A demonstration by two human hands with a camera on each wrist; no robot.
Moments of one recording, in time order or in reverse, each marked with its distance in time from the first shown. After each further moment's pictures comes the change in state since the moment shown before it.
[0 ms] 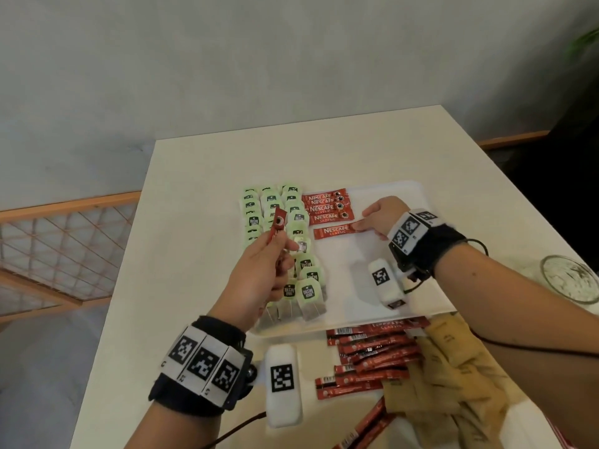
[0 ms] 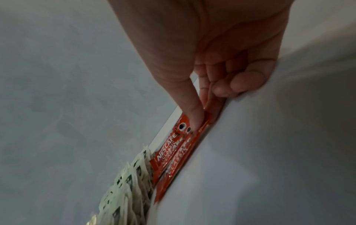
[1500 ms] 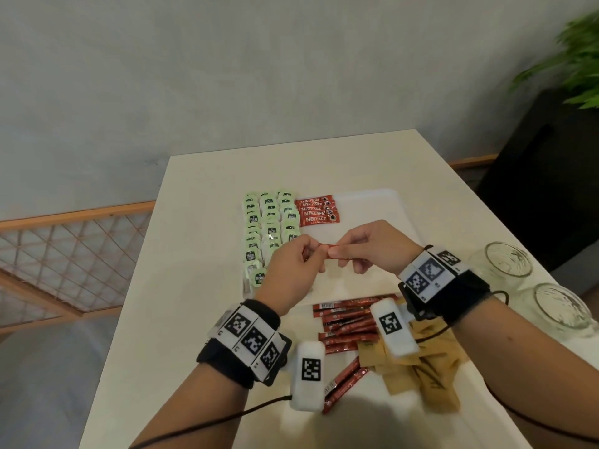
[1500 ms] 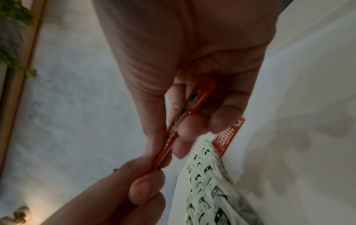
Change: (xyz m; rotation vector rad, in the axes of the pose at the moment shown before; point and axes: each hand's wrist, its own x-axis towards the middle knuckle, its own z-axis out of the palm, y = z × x) left_hand -0.046 -0.013 0.052 0.536 0.028 0.404; right_hand -0.157 0.011 -0.014 0.230 -0.279 -0.372
